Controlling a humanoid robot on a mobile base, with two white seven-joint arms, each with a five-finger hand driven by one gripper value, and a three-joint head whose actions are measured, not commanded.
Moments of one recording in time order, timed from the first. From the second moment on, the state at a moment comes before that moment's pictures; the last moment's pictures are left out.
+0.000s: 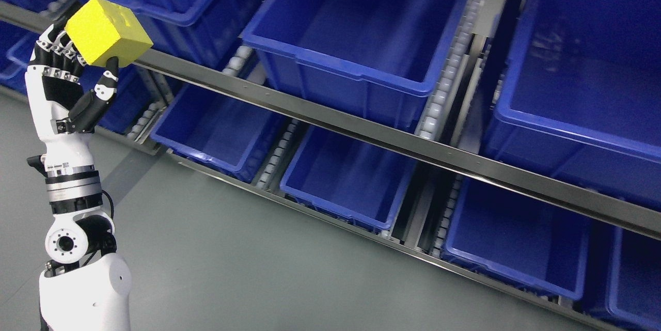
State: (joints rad) left arm -0.36 0.00 0.34 -1.52 0.16 -0.44 -0.22; right arm 0.05 0.00 0.00 0.00 0.00 -0.01 0.00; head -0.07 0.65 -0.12
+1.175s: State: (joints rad) left arm -0.79 0.00 0.23 -1.51 0.08 0.50 -0.06; right arm 0.05 0.00 0.00 0.00 0.00 -0.01 0.00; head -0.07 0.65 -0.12
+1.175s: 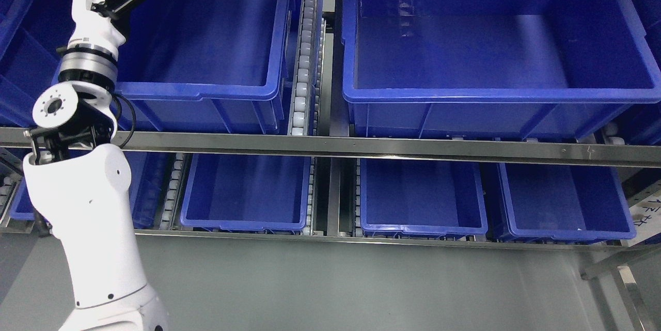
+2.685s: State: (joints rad) left arm -0.93 0.01 0.03 -1.37 0.00 0.55 0.21; right arm 0.05 0.00 0.00 0.00 0.00 -0.01 0.00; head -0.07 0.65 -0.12
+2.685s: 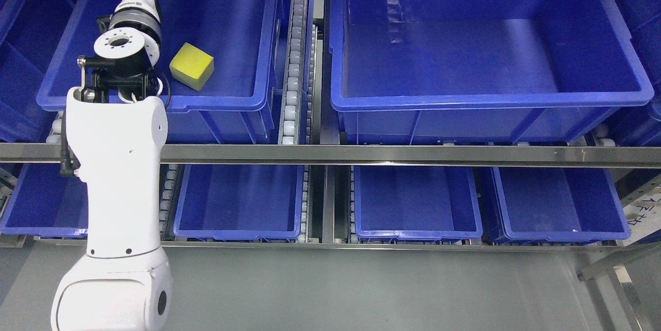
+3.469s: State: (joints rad) left arm -0.56 0.04 0.16 -1.48 0.11 -0.25 -0.22; right arm 0.05 0.00 0.00 0.00 0.00 -0.01 0.00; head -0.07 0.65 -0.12
